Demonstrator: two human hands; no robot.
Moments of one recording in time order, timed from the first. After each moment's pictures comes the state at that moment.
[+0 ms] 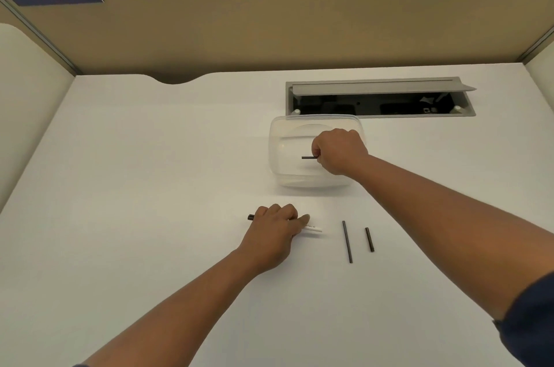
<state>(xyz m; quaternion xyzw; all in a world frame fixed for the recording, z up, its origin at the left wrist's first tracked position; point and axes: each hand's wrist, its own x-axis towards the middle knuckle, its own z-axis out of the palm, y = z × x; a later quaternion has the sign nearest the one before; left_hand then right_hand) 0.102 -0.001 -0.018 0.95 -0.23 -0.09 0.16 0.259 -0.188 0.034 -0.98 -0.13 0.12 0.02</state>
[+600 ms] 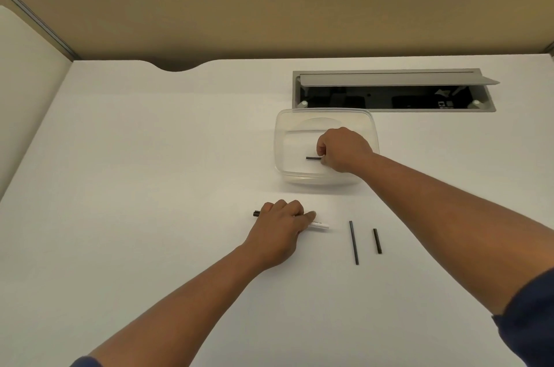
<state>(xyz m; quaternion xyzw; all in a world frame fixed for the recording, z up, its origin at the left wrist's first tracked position) 0.112 -0.004 -0.026 0.95 -0.22 -0.12 0.17 0.275 -0.187 0.007 -0.97 -0.11 0.19 0.10</state>
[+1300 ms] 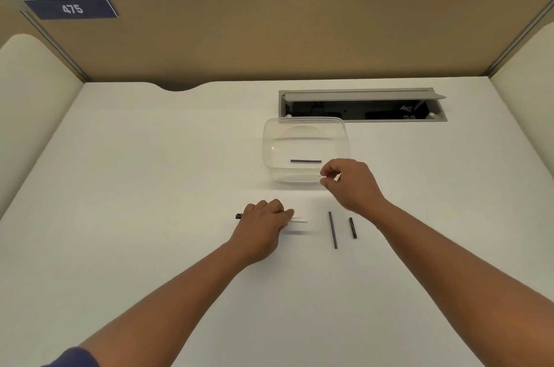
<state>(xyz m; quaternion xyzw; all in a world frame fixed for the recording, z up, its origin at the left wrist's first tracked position) 0.078 0.001 0.006 0.96 -0.21 -0.10 0.16 0.145 -0.232 0.051 -0.93 -0.01 0.06 0.35</state>
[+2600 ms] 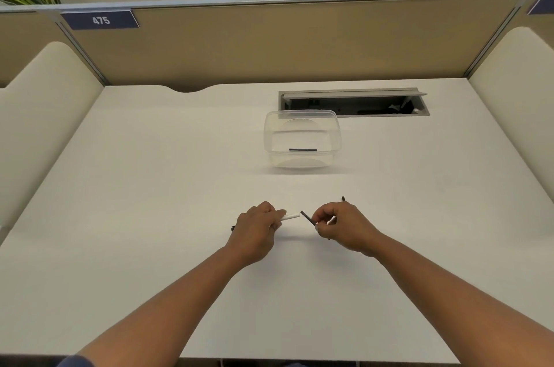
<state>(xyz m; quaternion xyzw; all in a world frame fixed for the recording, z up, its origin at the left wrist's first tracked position) -0.001 0.005 0.024 0.95 -0.12 -0.11 0.27 0.014 -0.234 0.039 -0.86 -0.01 0.23 0.45</state>
